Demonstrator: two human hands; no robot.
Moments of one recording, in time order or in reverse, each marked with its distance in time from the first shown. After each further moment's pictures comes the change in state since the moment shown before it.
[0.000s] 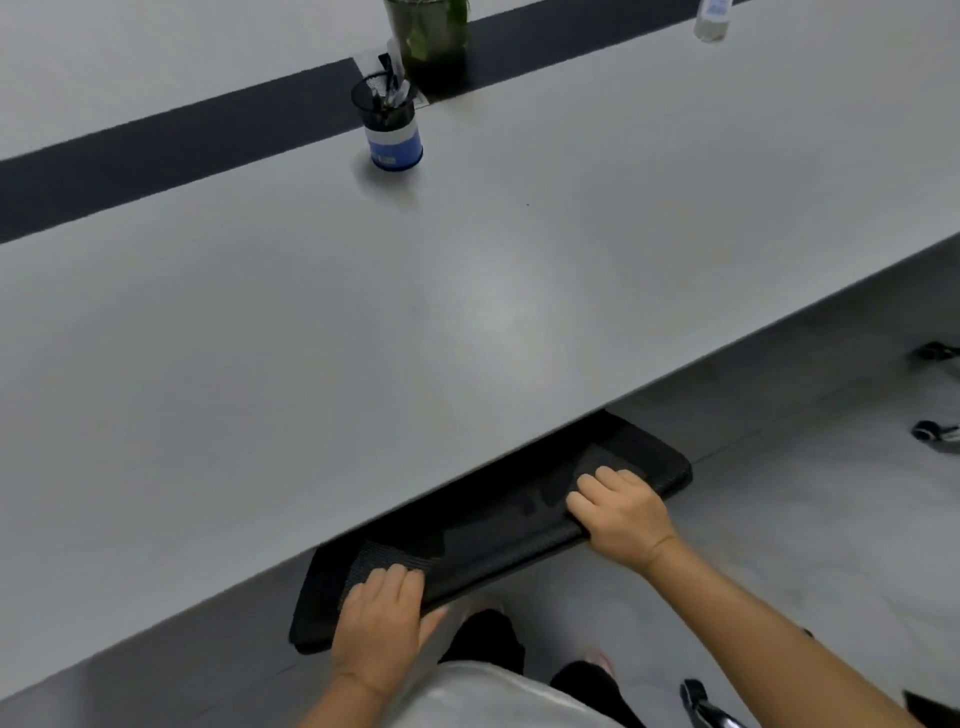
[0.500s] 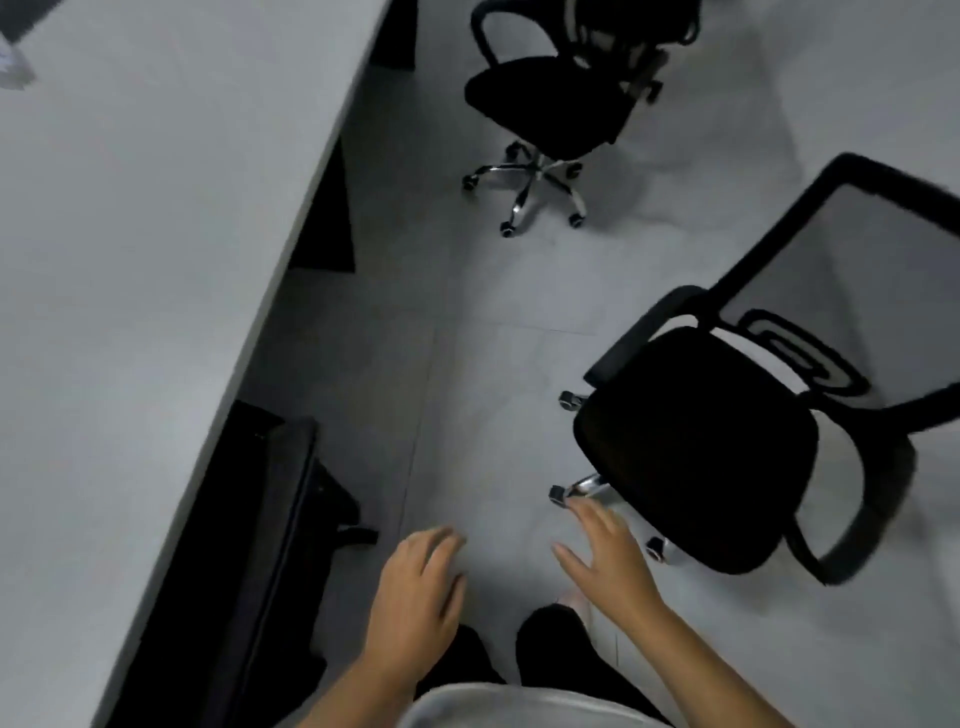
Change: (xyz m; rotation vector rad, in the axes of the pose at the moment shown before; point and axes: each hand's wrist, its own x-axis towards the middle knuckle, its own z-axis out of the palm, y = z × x) left_hand 0.010 0.202 -0.005 -0.529 -0.401 0.995; right_hand -0.268 -0.130 -0.108 0.341 0.057 1.645
